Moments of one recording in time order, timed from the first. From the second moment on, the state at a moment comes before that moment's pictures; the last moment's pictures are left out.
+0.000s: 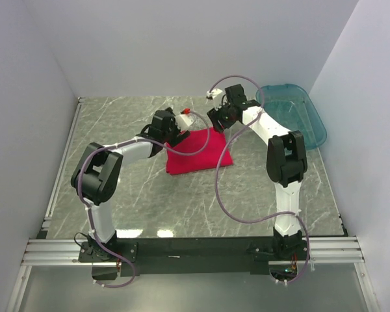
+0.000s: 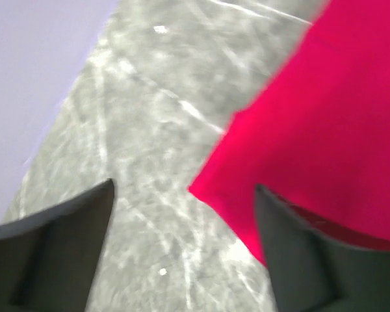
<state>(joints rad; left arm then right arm) -0.47 1.89 1.18 0.21 -0.05 0.63 0.32 2.14 1.80 -0.56 -0.25 -0.40</state>
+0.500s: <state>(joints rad) -0.31 1.62 1.22 -0.07 0.00 -0.12 0.24 1.81 1.50 -0.55 -0.57 -0.35</state>
